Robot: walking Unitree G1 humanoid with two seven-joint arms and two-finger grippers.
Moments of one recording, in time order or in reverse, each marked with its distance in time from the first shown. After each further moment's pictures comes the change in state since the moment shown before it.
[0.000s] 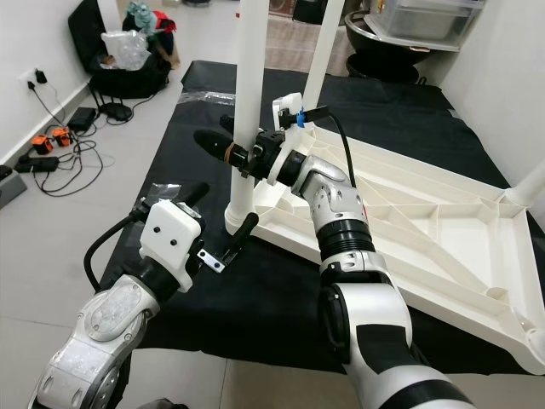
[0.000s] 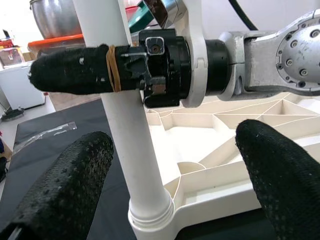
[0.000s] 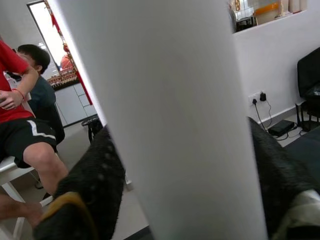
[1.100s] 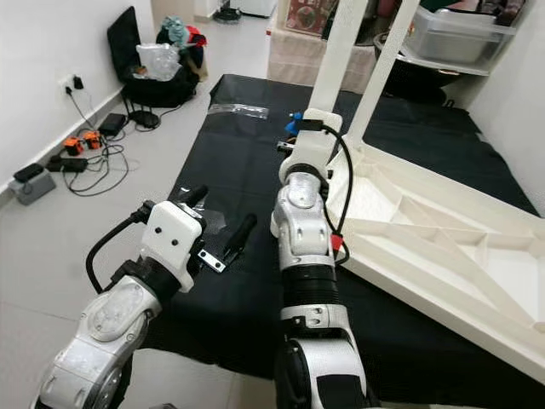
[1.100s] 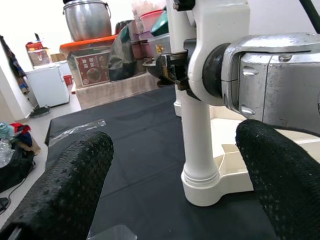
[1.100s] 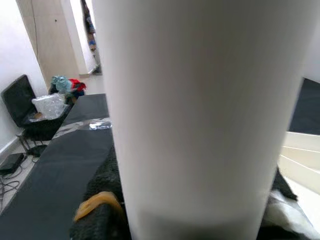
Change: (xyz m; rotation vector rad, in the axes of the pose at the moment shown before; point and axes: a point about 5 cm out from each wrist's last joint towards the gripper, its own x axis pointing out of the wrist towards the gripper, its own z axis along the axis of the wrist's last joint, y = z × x) left arm 0.004 0.001 0.000 -0.002 -0.007 0.015; right arm -0.016 0.004 -0.002 -0.258 -0.110 -1.305
